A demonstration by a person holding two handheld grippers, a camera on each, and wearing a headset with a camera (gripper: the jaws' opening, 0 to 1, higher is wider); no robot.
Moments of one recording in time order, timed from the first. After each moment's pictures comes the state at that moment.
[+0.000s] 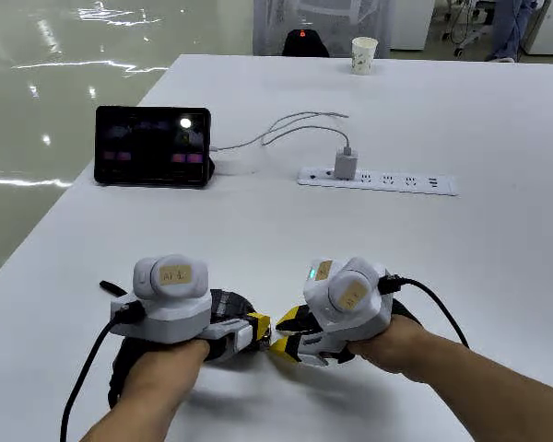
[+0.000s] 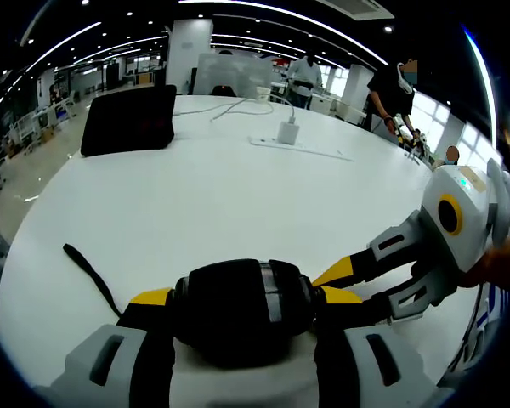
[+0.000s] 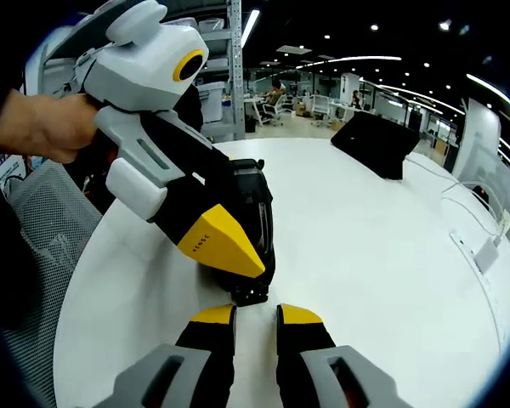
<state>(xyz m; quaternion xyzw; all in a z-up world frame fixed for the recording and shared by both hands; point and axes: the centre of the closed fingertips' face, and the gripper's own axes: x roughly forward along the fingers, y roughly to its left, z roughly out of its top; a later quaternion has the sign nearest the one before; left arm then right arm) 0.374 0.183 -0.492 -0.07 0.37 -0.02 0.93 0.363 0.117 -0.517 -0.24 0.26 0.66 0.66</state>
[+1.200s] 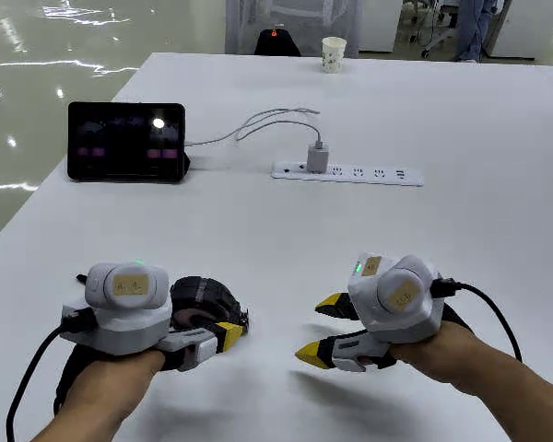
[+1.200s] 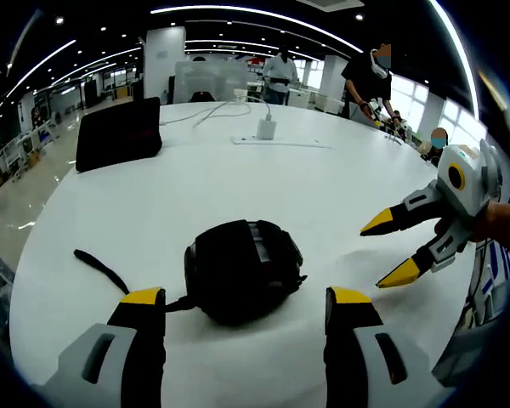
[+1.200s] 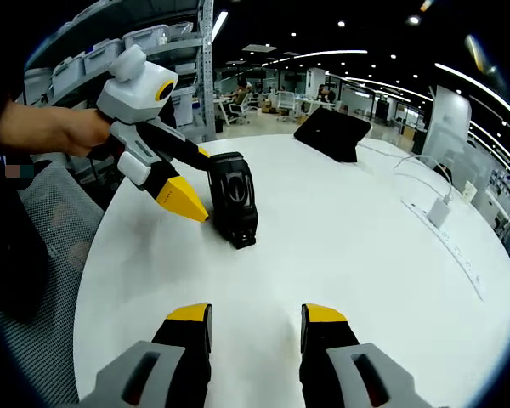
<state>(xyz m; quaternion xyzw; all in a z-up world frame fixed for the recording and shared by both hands) 0.338 0.183 -0.482 -0.02 0.36 -0.06 0.93 0.353 0.037 -0.495 -0.23 0.28 0.60 0.72</state>
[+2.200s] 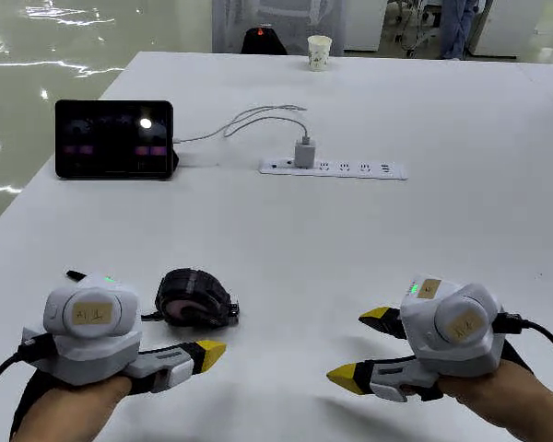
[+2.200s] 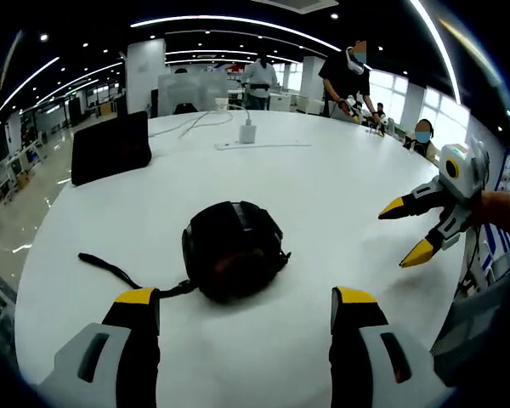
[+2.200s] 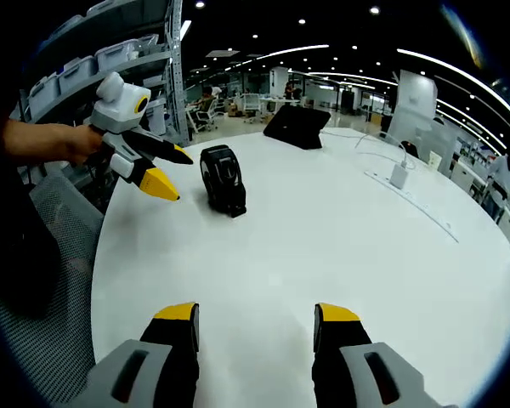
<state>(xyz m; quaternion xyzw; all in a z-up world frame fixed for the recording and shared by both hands) 0.310 0.179 -0.474 0.01 0.34 -0.10 0.94 0.326 -0.025 -0.492 -0.19 0.30 0.54 0.77</state>
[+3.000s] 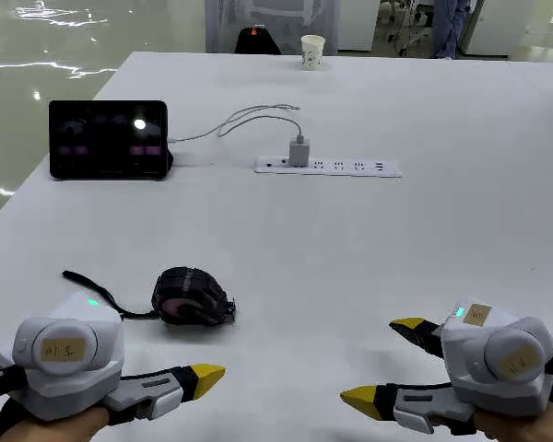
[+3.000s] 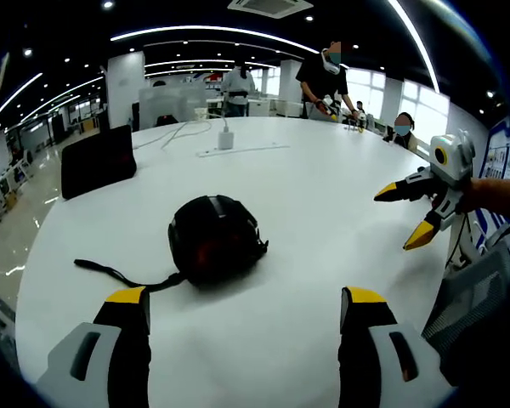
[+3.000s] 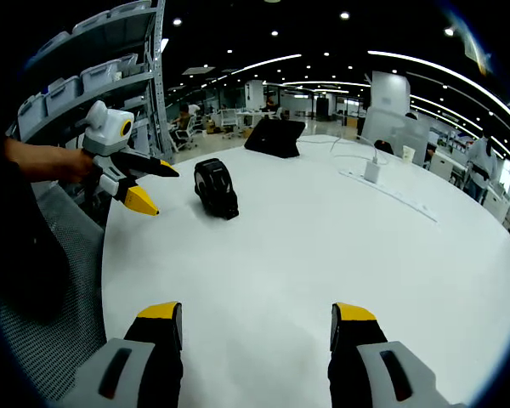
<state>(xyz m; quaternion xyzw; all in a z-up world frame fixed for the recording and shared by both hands) 0.287 0.170 -0.470 0.03 0.31 -0.15 0.94 0.308 -0.053 -0.479 -0.15 0.28 0.50 0.81</state>
